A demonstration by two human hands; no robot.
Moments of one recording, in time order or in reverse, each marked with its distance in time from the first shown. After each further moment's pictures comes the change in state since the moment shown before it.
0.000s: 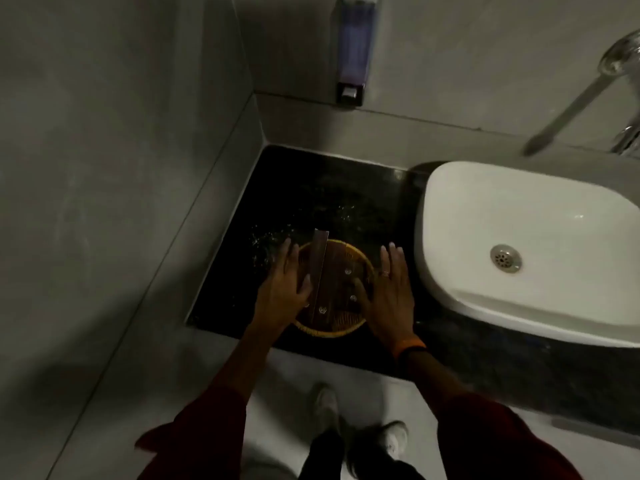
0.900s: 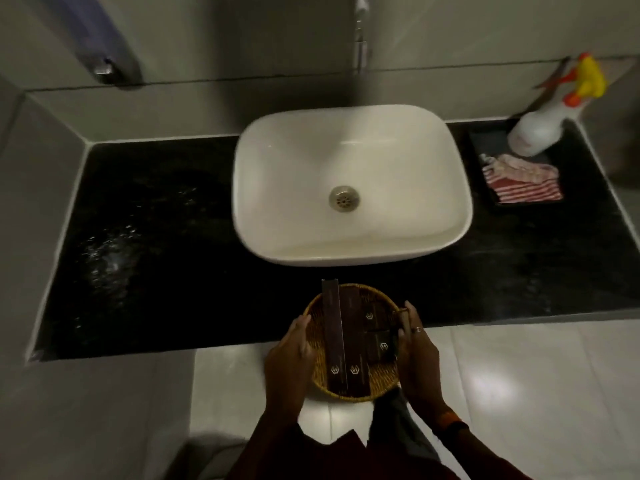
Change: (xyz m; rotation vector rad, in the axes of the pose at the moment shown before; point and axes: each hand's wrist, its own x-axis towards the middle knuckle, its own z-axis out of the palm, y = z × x) left_hand -0.153 0.255 0.184 -0.238 -0.109 -0.118; right_hand -0.212 0.265 -0.151 0.437 0.077 0.593
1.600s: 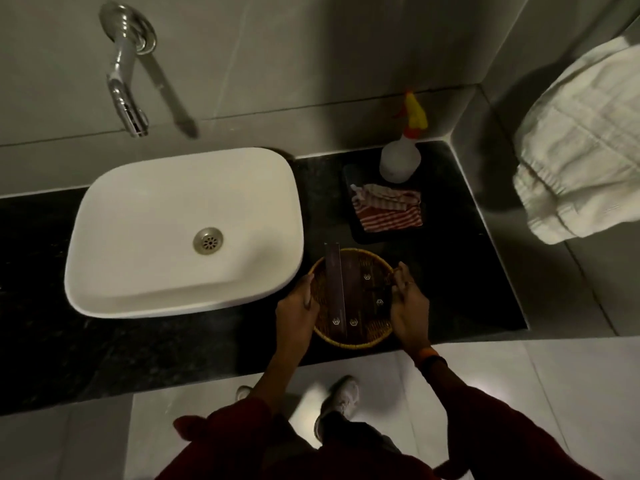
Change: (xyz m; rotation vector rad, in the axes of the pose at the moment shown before) left_hand 0.072 0.239 0.219 -0.106 -0.076 0.106; right_hand 0.200 0.119 -0.224 0.087 0.108 0.032
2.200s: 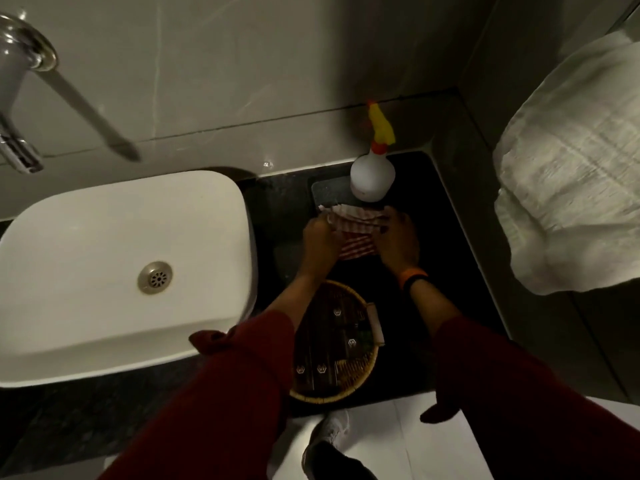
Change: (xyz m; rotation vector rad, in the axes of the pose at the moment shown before) left_hand 0.173 0.136 0.090 0.050 -0.052 0.157; right_hand 0.208 -0.040 -0.026 -0.264 -0.036 -0.026
